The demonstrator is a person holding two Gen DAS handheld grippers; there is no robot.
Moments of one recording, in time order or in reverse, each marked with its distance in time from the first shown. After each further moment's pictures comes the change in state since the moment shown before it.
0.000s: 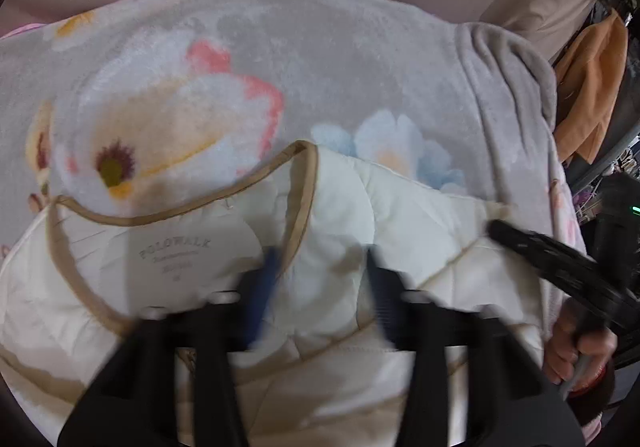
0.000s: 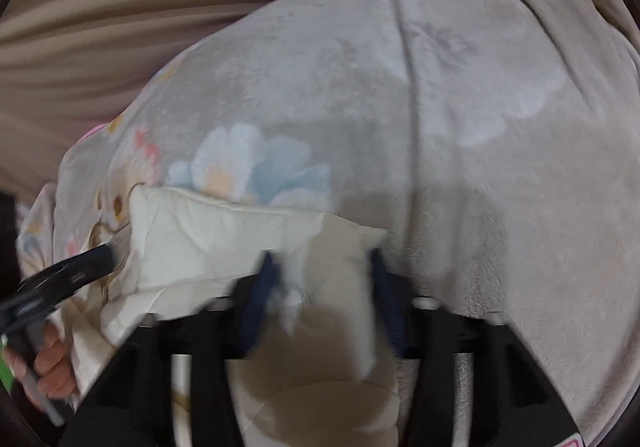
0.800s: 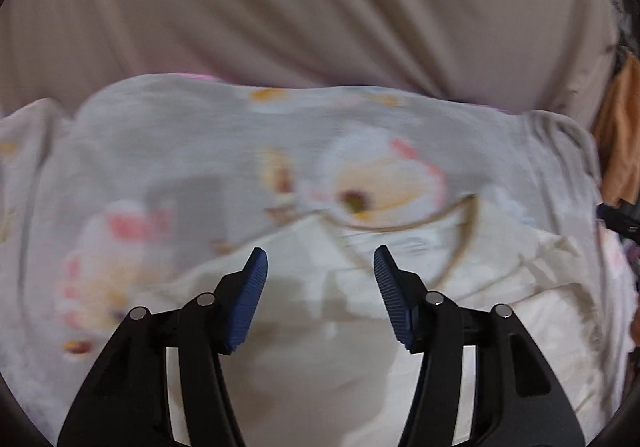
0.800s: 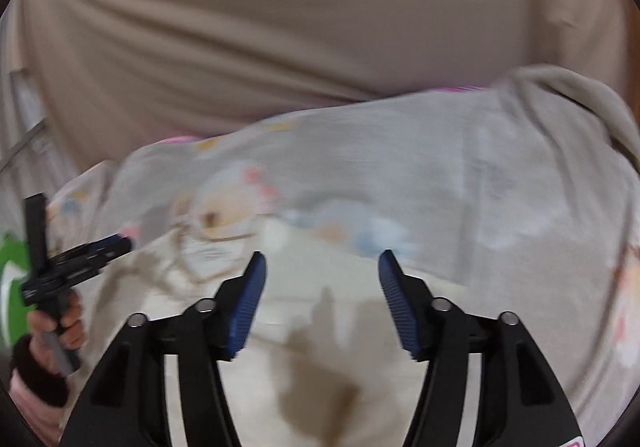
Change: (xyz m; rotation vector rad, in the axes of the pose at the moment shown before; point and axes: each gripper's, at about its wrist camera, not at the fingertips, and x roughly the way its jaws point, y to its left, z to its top) left arm -0.155 0.111 -0.071 -0.070 -0.344 0.327; right arm -0.071 0.113 -0.001 -0.266 -0.113 0.163
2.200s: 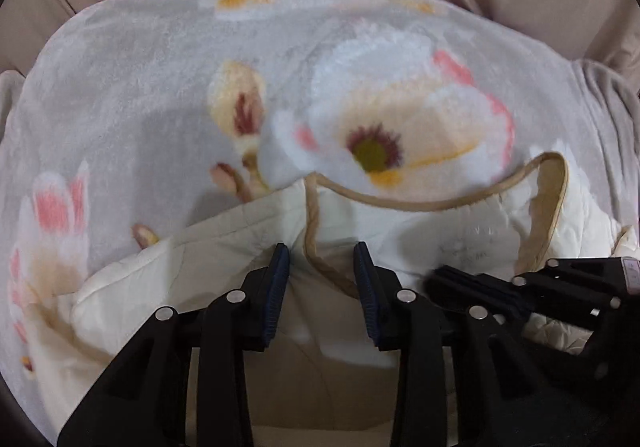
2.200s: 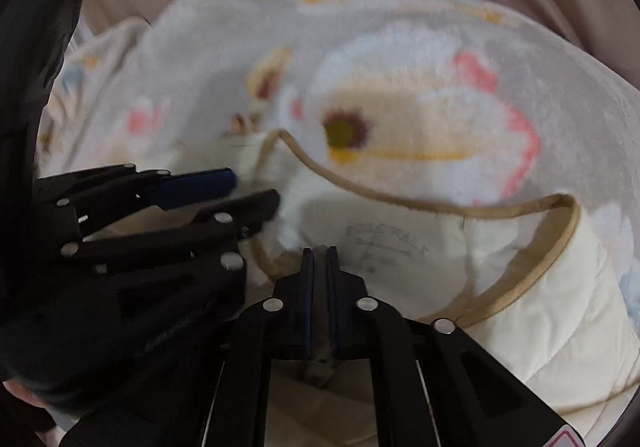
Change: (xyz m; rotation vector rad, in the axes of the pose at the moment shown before) left arm 0.131 -0.031 0.000 0.017 0.240 0.008; right arm 0.216 0.103 -0.013 -0.196 0.339 -0.021
